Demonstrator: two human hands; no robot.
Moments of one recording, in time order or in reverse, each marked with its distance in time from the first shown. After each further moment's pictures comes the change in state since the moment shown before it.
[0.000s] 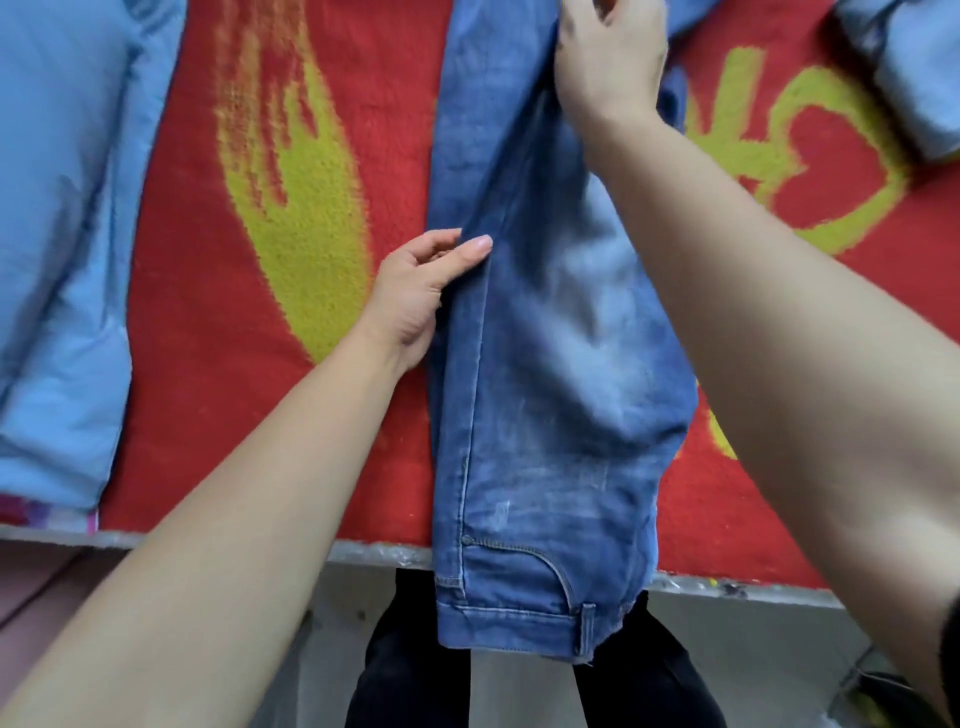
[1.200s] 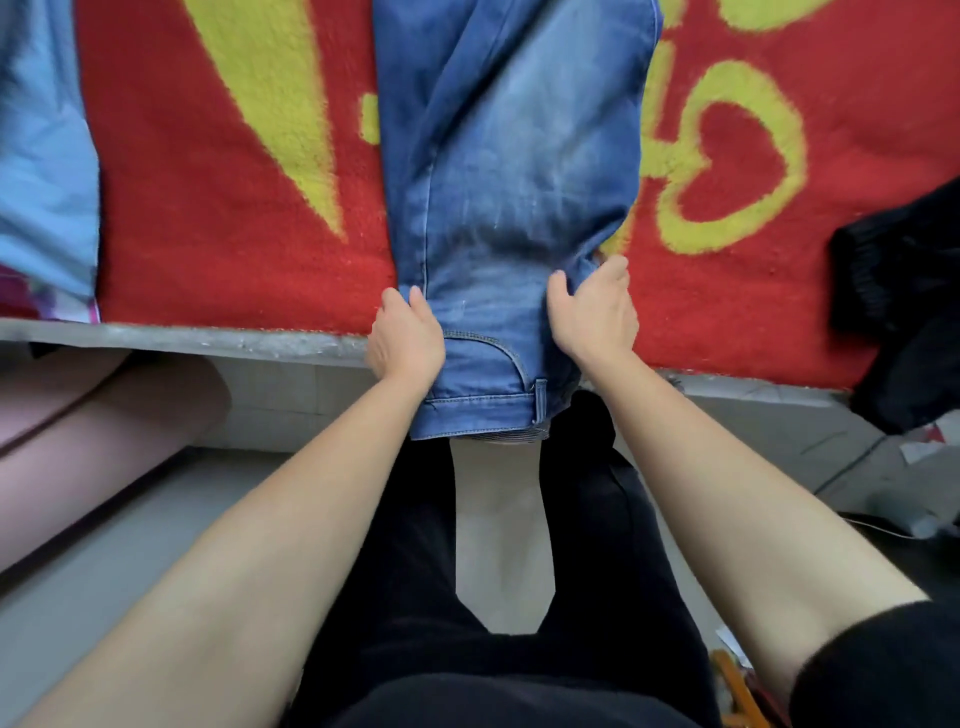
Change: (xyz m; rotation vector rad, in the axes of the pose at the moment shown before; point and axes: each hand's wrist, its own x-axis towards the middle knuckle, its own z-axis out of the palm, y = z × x) left_hand -0.182 -0.166 0.000 1.146 0.559 -0.203; right_hand -0.284 0.179 -0.162 -0.691 -0.388 0.384
